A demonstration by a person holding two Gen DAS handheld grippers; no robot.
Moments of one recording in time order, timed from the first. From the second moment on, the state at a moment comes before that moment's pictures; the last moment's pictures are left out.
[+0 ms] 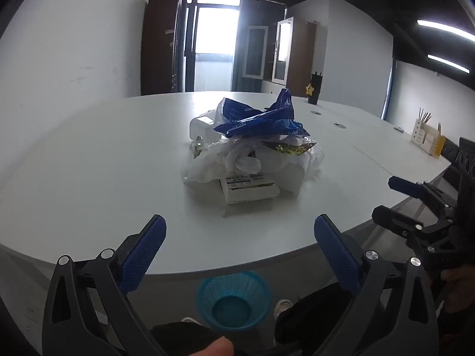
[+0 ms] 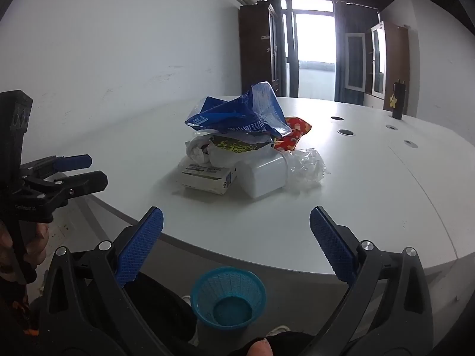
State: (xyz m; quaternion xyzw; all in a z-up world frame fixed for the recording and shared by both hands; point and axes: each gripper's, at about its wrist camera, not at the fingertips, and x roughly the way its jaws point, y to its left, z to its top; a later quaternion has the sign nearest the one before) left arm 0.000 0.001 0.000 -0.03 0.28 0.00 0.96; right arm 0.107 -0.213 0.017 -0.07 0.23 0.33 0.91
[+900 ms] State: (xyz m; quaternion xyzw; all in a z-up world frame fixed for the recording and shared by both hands) left arm 0.004 0.011 -0.004 -0.06 0.25 -0.04 0.96; right arm 0.111 -0.200 0.000 -0.09 0.26 0.31 0.91
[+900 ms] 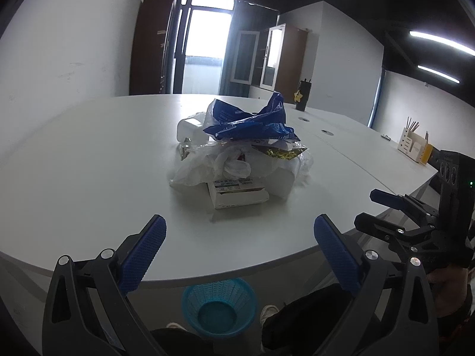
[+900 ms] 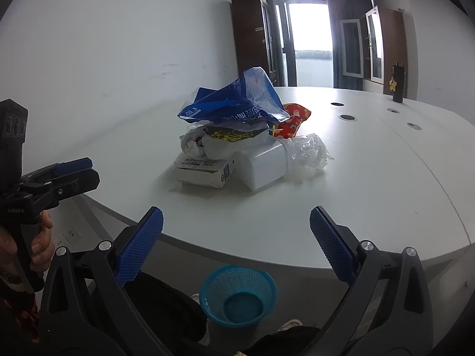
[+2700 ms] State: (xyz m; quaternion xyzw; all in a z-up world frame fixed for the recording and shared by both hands) left arm 0.055 0.047 0.003 -0.15 0.26 -0.02 0.95; right arm 0.157 -0.188 -0.004 -0.12 0.27 0.32 0.90
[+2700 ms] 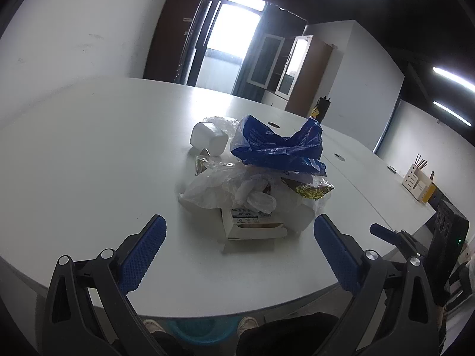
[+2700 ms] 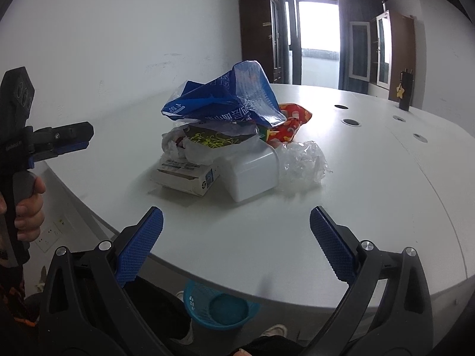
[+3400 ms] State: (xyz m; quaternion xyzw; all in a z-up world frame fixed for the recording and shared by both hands) left arm 0.143 0.044 0.018 -0.11 0.28 0.00 0.95; right arm 0.253 -0.139 -0.018 -0.17 0.32 0.37 0.85
